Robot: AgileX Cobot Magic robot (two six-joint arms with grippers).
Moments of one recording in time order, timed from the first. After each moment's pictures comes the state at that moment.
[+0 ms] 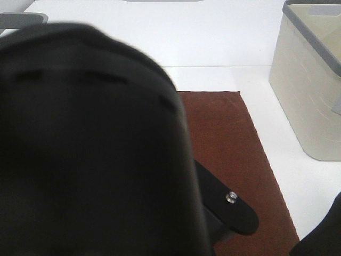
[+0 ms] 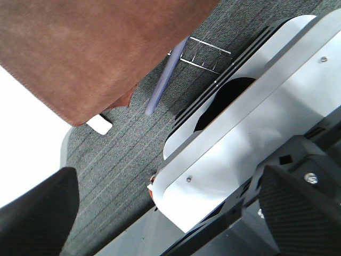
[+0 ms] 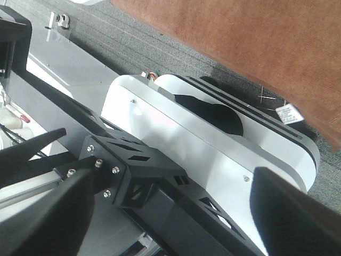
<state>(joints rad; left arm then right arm) -1.39 1.67 -1.19 0.14 1.17 -0.70 0.26 0.95 -0.57 0.66 1.19 -0.31</state>
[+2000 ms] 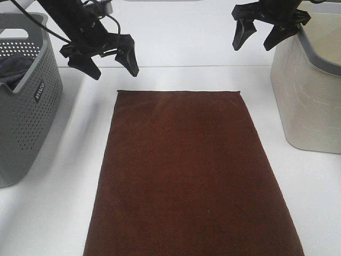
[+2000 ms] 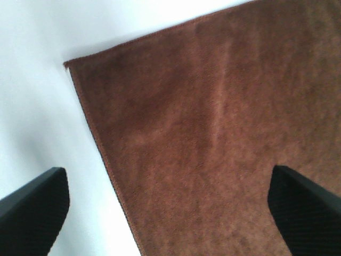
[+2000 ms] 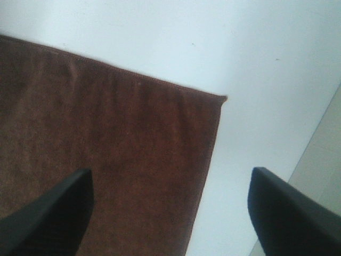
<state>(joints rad) -0.25 2.34 -2.11 -0.35 1.10 0.10 0.15 2.28 -2.20 0.24 1.21 -0.13</state>
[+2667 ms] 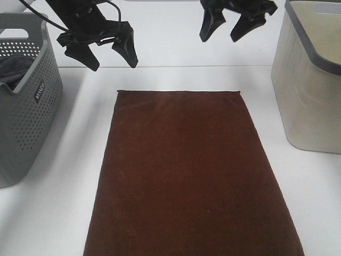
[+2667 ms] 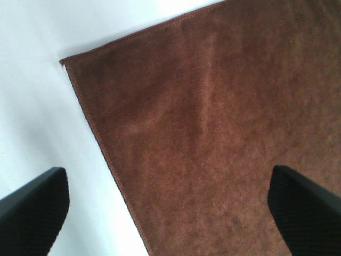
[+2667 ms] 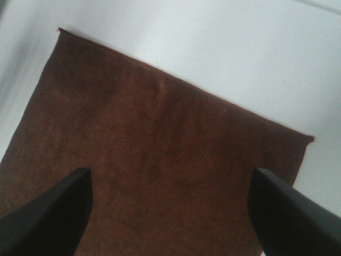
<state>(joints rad) -0.25 2.34 -2.19 -0.34 1.21 0.10 0.26 2.31 -2.26 0.32 1.22 -0.18</state>
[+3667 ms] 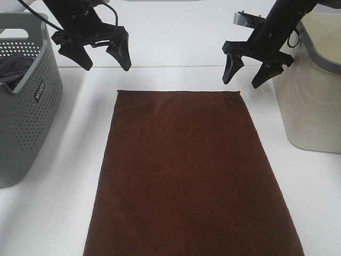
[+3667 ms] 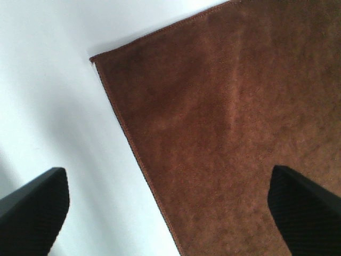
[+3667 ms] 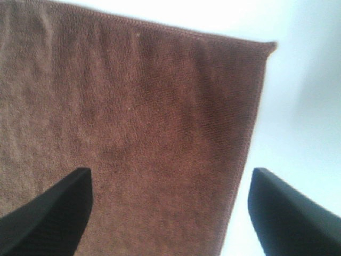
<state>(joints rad) -0.24 2.34 -2.19 -0.27 1.21 0.12 0.13 2.41 -2.14 0.34 1.22 -0.10</state>
